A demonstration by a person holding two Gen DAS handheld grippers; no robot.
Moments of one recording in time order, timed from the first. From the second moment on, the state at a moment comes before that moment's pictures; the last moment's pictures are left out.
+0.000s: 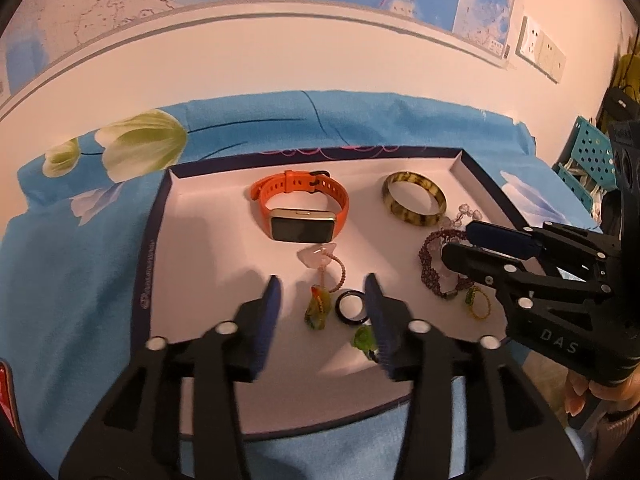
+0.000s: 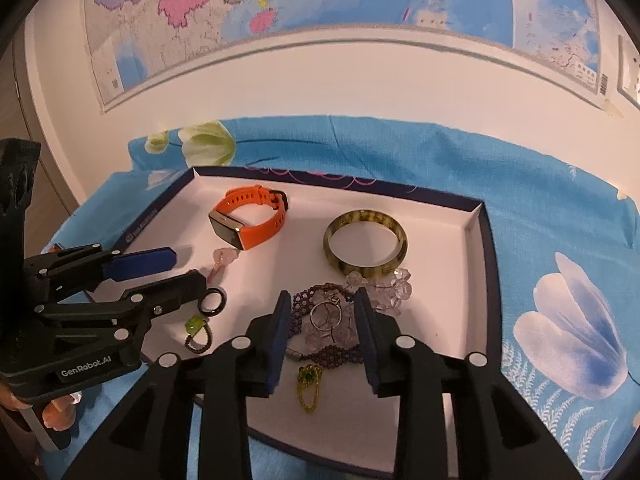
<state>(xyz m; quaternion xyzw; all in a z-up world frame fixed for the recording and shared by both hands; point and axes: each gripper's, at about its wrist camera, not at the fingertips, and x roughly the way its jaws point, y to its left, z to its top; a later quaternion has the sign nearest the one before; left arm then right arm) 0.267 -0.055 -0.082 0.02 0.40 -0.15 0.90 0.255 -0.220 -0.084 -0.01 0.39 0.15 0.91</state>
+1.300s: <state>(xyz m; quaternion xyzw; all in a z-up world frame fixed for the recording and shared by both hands) 0.040 -0.004 -0.002 -0.02 0.21 -0.06 0.98 0.038 -0.213 -0.025 0.01 0.23 0.11 0.97</state>
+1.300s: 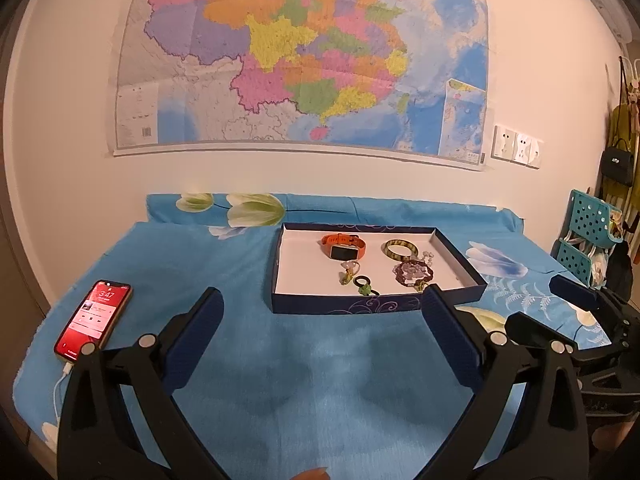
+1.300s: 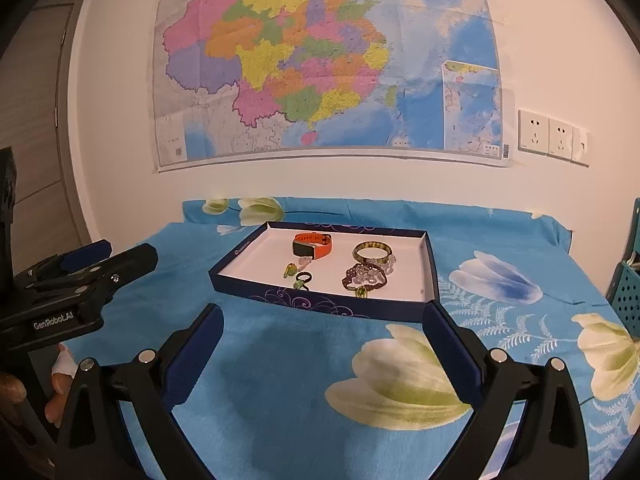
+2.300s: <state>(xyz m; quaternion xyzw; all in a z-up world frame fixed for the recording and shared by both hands) 0.027 -0.006 0.000 -0.01 0.20 -0.05 0.98 0.026 -0.215 -0.023 0.01 0.22 0.11 0.97</state>
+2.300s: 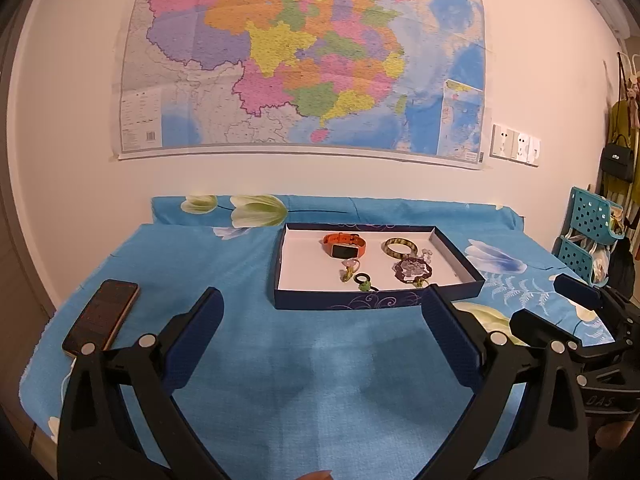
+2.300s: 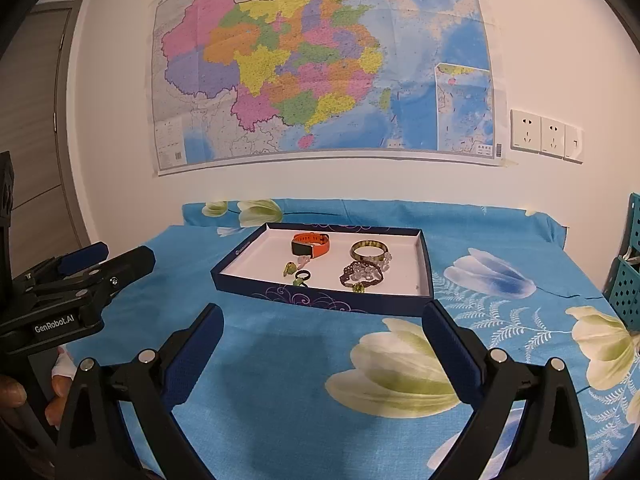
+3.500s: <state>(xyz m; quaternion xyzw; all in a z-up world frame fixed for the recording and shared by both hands) 0.031 -0.002 0.001 -0.01 0.20 -0.05 0.98 0.030 -0.215 -0.023 0.01 0.23 0.11 0.97</state>
